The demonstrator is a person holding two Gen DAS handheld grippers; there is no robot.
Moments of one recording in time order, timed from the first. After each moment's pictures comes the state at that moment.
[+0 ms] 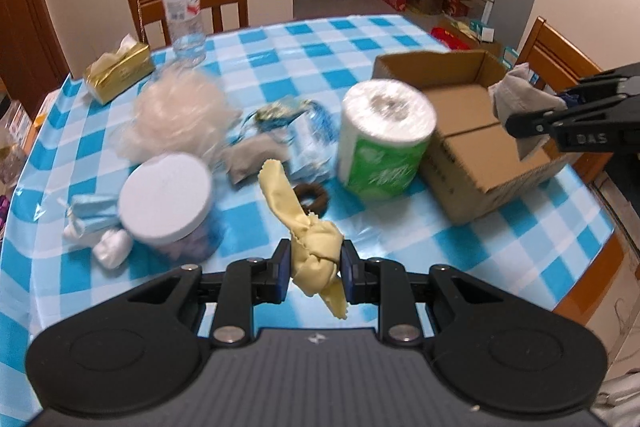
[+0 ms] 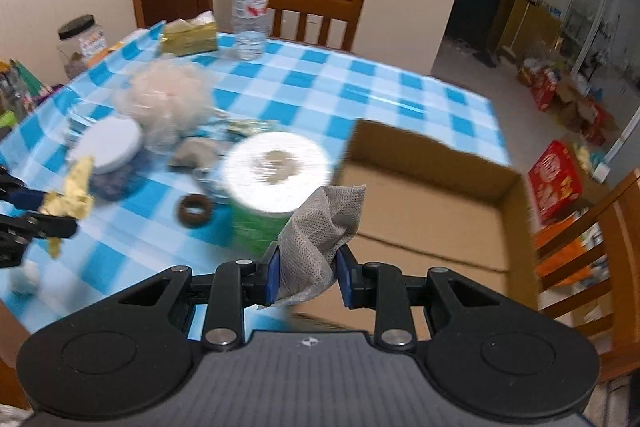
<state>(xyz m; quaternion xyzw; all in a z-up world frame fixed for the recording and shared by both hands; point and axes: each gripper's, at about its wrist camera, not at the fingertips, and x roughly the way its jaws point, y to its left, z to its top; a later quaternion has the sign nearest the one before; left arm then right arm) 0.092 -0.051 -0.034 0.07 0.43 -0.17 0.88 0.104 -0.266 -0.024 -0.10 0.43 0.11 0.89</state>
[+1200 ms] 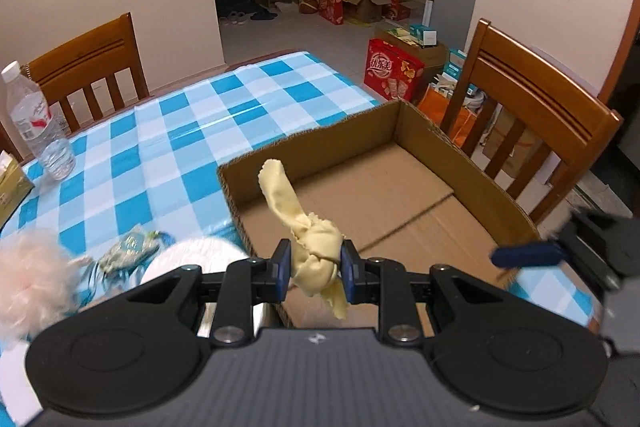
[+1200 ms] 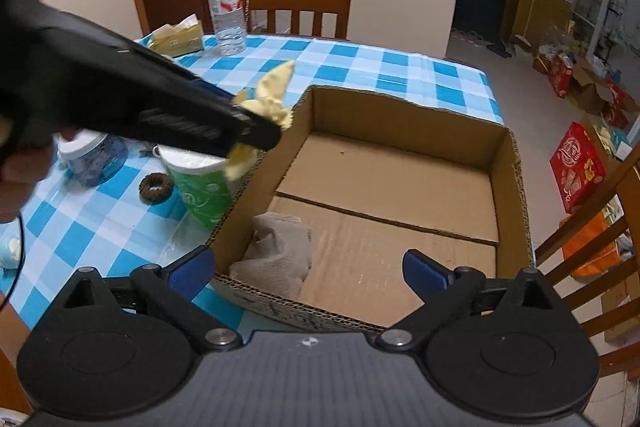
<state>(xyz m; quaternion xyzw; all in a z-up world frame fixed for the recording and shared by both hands) 0.196 -0.245 -0.034 0.12 0.40 -0.24 0.88 0.108 -0.362 -0.066 -0.05 0.42 0.14 0.90</state>
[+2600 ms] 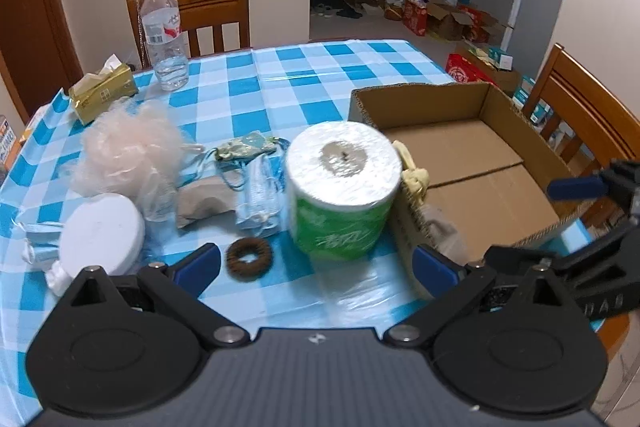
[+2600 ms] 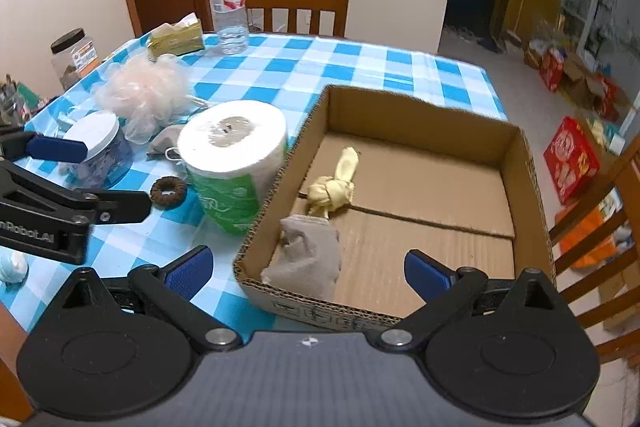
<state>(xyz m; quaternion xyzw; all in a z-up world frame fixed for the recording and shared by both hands) 0.118 -0.121 -0.045 0.05 0.41 -0.13 0.90 0.103 -0.327 -0.066 -0.05 0.42 0.12 0.90</state>
